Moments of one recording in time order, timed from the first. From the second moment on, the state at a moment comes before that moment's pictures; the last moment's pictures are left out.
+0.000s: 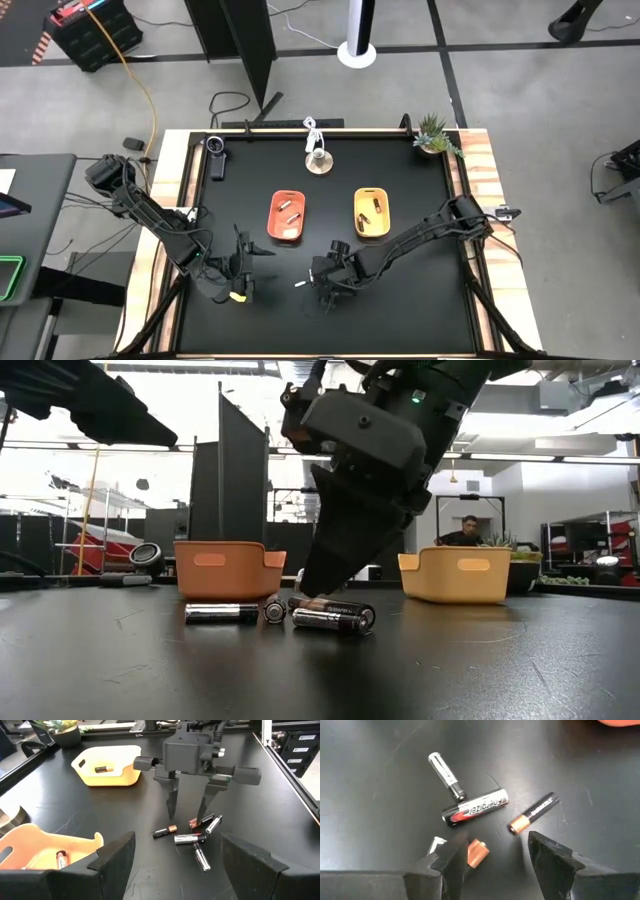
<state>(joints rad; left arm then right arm) -0.75 1.26 0.58 0.15 -0.83 -0.36 0.38 2.08 1.43 -0.42 0.30 0.55</state>
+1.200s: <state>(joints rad) -0.75 1.26 0.58 0.15 -0.83 -0.39 0.42 2.09 1.43 -0.60 0.28 0.68</state>
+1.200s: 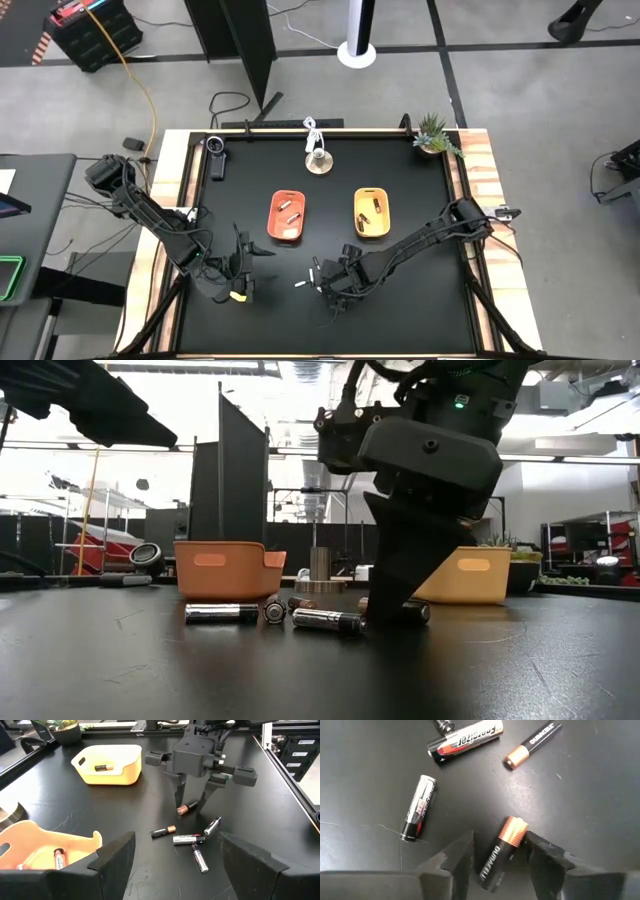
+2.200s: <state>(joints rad) -0.75 1.26 0.58 0.15 -0.83 -0.39 0.39 2.09 1.43 -0.60 0.25 0.57</state>
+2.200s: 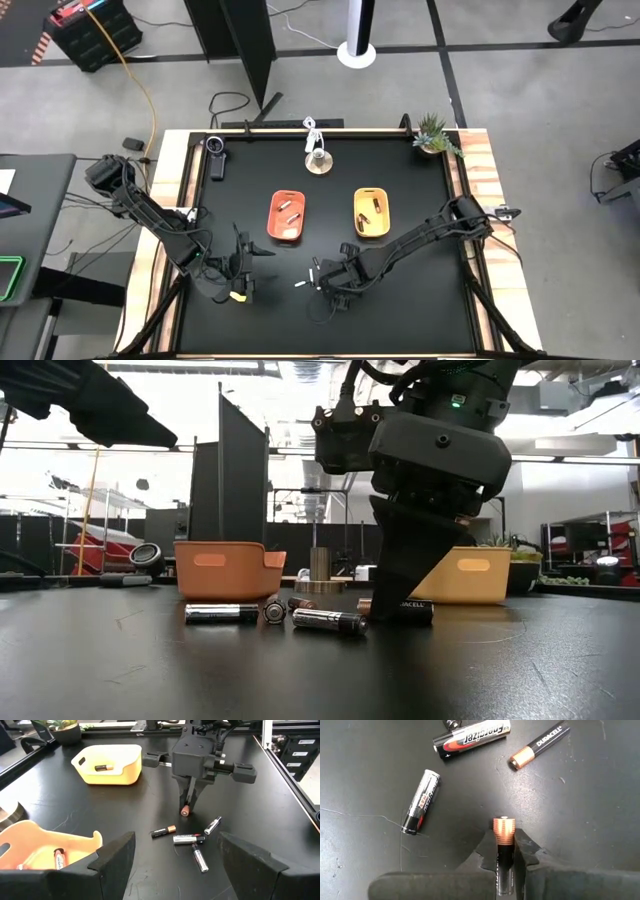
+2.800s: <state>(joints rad) -0.75 1.26 0.58 0.15 -0.83 -0.39 0.37 2.09 1.48 -0.60 0.32 0.48</state>
